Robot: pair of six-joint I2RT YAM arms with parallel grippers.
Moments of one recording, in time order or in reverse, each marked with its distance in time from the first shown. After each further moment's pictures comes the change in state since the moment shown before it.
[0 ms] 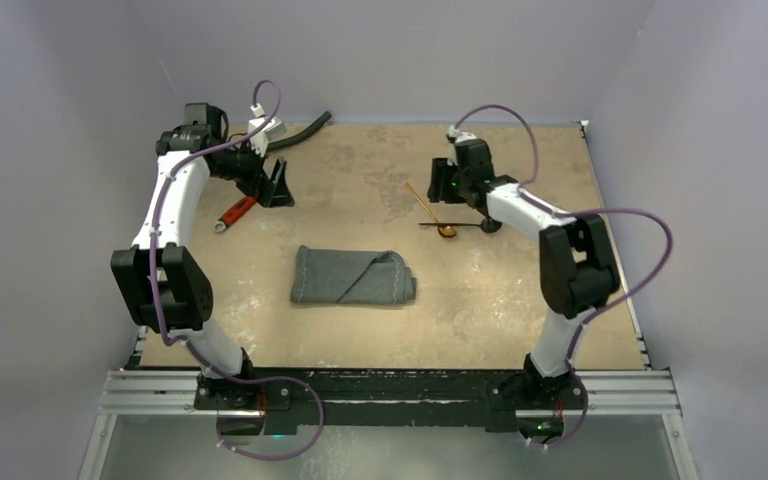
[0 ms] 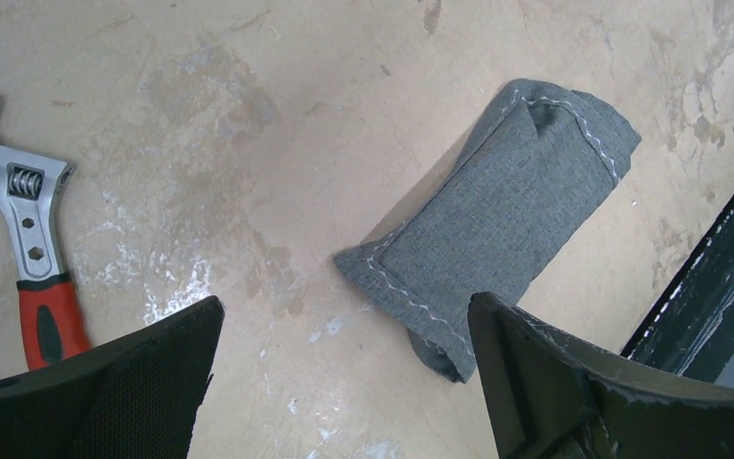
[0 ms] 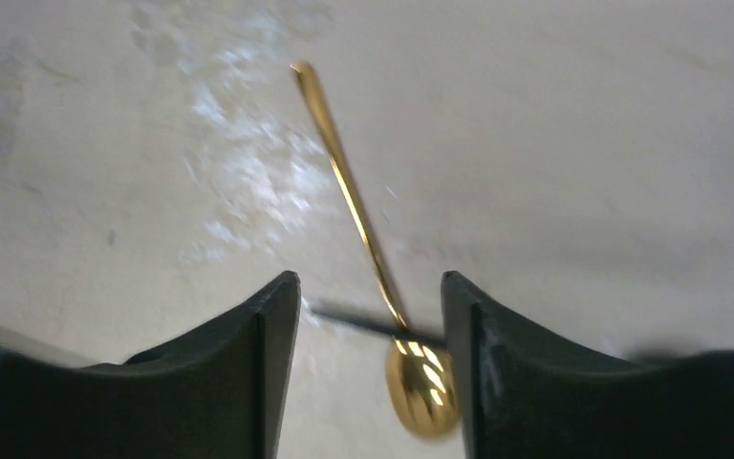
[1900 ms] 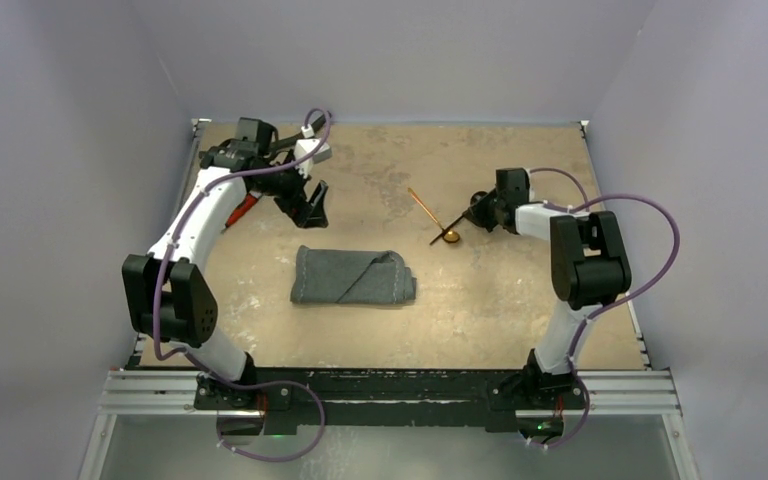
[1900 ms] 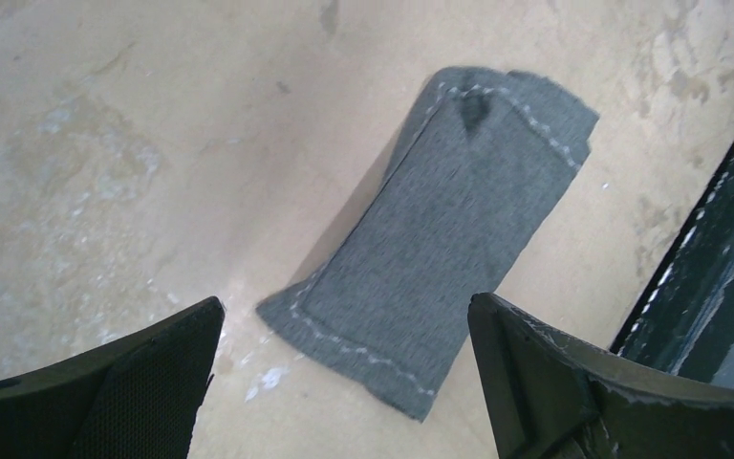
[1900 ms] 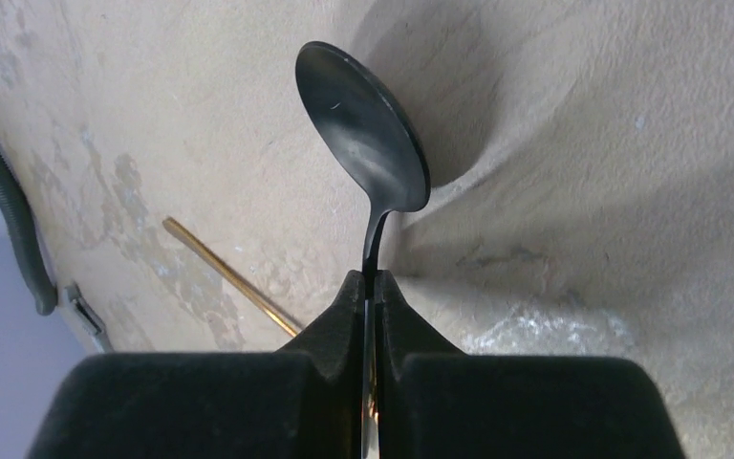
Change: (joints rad) left arm -0.214 -0.078 -0.159 0.118 -0.090 -0.043; right arm -0.240 -0.018 -0.304 0.138 -0.062 0.788
